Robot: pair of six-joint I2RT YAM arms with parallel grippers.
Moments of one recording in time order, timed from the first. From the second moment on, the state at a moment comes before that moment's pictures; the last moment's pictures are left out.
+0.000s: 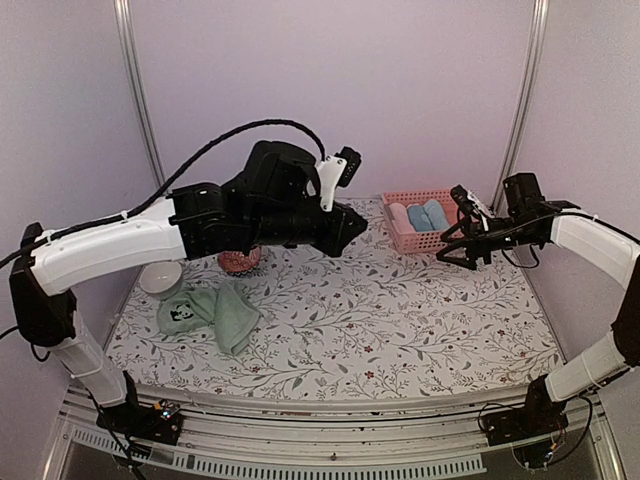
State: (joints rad) left arm -1.10 1.62 1.58 -0.36 -0.14 -0.31; right arm 0.15 1.40 1.08 -0.58 -0.94 -0.58
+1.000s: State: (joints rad) left arm -0.95 1.92 1.26 -0.80 -0.52 -0.49; right arm 0.16 1.48 0.99 -0.58 -0.93 -0.60
